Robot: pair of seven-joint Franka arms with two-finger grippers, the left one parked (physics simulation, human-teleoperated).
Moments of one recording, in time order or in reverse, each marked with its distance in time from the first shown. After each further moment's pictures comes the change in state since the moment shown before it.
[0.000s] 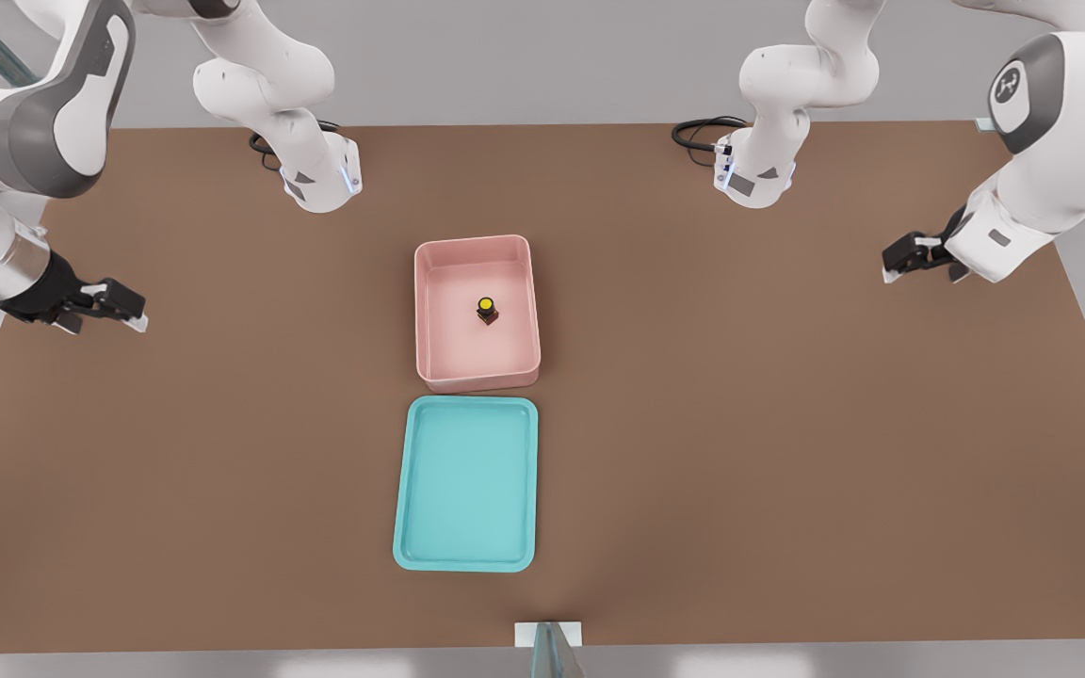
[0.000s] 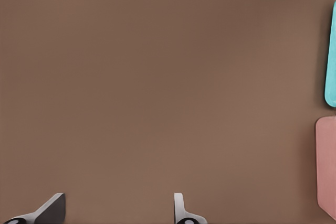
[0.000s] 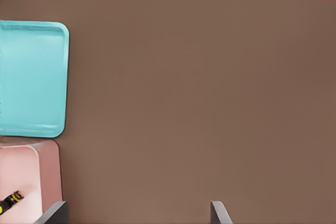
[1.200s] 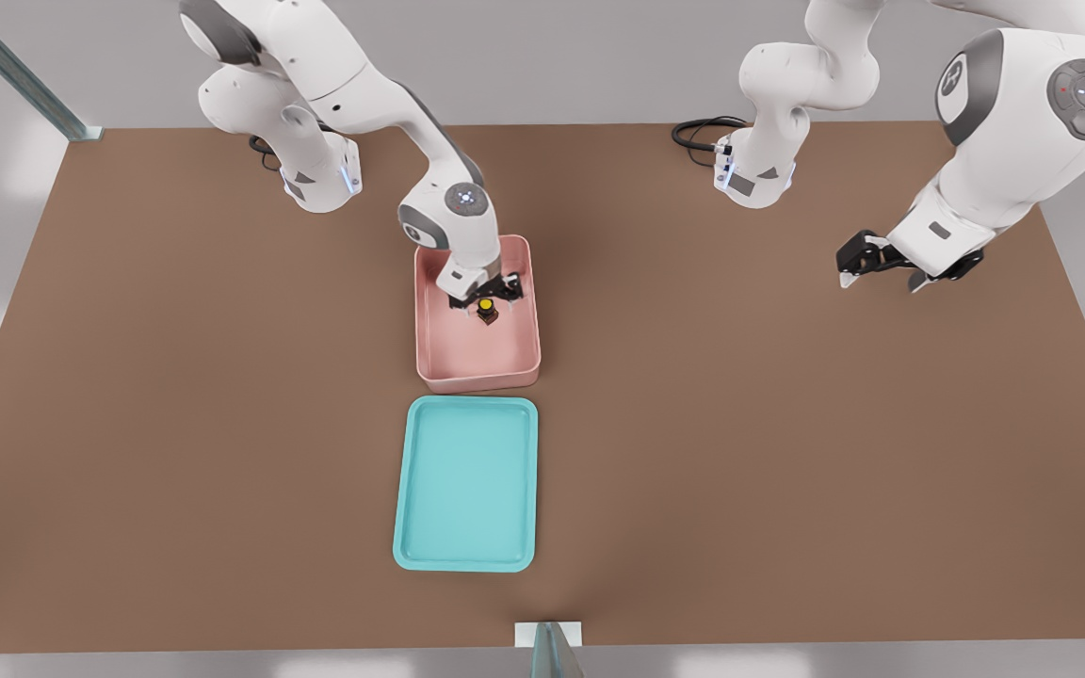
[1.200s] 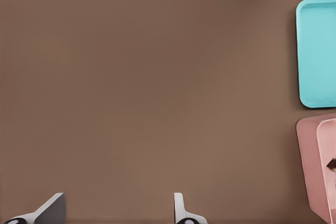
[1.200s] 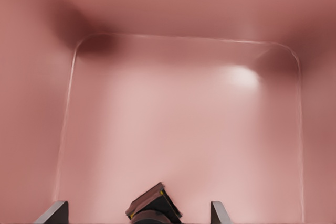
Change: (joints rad) arm 0.516 0.206 0.441 -0.869 -0.346 1.166 1.070
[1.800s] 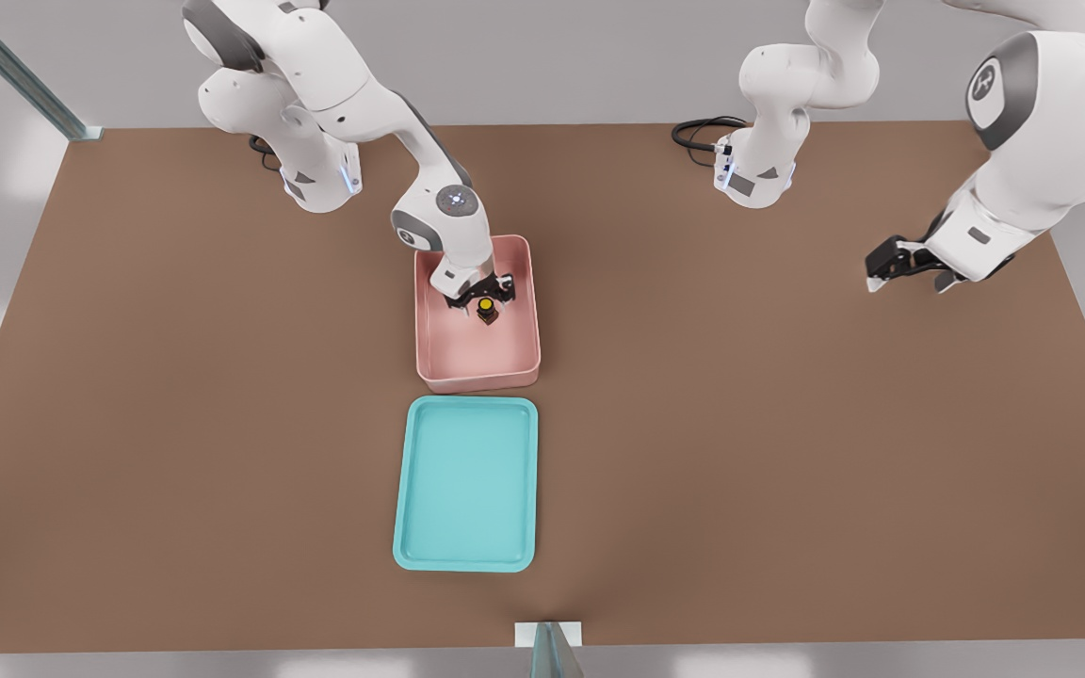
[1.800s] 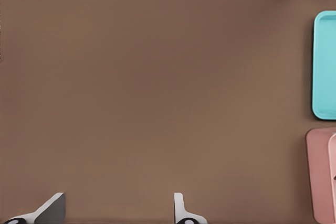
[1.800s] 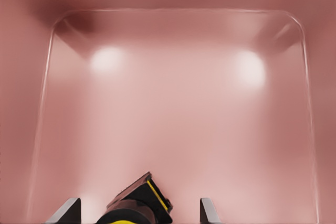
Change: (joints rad) arm -0.007 0.029 -0.003 -0.069 -0.066 0.121 0.091
